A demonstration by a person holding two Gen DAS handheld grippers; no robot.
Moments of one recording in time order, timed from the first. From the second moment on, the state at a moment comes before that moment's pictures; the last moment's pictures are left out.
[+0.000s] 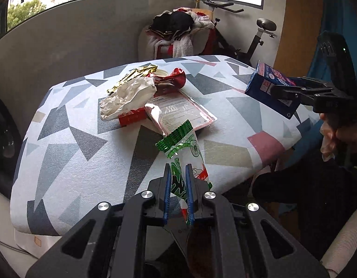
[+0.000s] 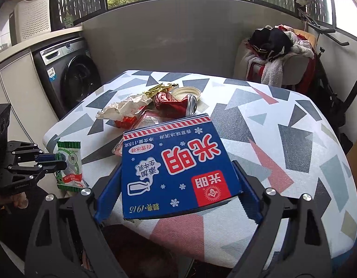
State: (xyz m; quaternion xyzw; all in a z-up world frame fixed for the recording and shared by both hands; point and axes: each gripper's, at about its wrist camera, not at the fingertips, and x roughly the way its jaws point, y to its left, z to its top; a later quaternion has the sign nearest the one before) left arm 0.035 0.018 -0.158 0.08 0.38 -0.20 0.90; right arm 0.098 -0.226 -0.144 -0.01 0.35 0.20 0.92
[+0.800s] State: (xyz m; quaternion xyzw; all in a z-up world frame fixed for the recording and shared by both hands) left arm -0.002 0.005 -0.187 0.02 0.41 -0.22 0.89; right arm 0.055 -0.225 -0.184 -0.02 0.39 0.23 0.89
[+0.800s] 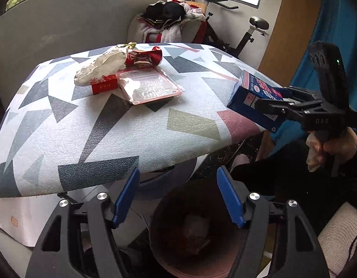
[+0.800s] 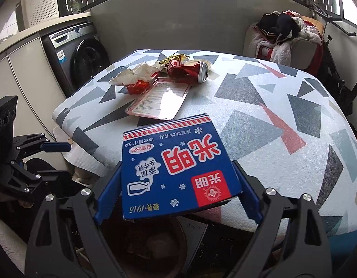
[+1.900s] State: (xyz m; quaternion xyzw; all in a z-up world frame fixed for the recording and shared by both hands) left arm -0.003 0.043 -0.181 -0.02 0.41 -0.11 0.91; right arm 0.019 -0.168 -0.231 -0.11 0.45 0.32 0.82
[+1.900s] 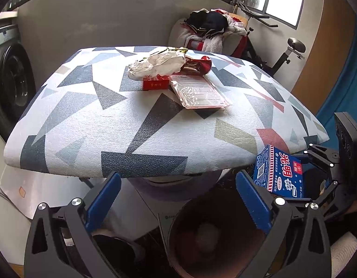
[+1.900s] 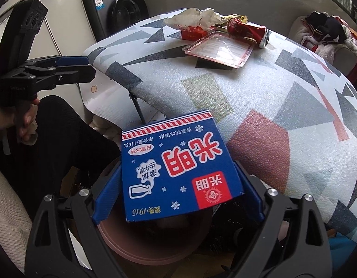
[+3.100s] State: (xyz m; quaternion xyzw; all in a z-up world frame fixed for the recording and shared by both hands) left arm -0.005 0.044 -0.204 -0.03 0.42 -0.07 0.90; right arm 0.062 -0.204 -0.240 -0.02 0.43 0.21 0.88
